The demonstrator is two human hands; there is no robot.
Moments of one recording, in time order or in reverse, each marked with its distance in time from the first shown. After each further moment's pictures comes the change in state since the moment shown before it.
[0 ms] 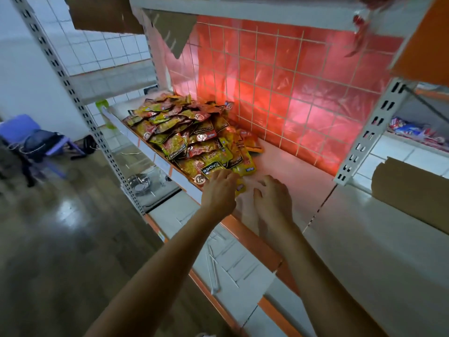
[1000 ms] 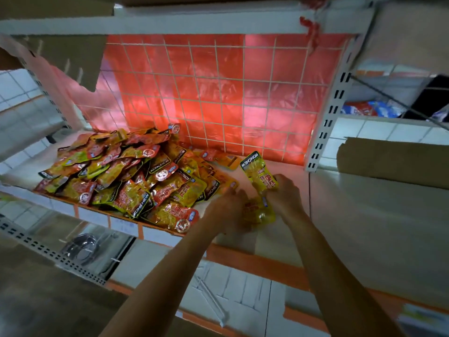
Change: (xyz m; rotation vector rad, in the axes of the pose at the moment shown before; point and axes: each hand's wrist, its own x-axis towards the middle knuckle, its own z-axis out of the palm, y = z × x) left_hand 0.081 -0.011 0.019 -0.024 -0.422 0.571; right_hand 0.040 0.013 -0.008 0.247 0.195 0.597
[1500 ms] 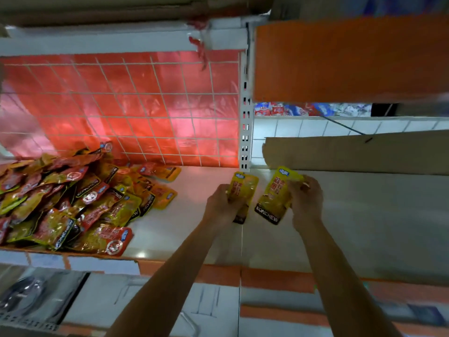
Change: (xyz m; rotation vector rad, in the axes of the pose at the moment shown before) left_hand 0.043 0.138 0.018 -0.719 0.175 -0.187; right_hand -0.013 0.103 -0.133 0.653 0.534 0.200
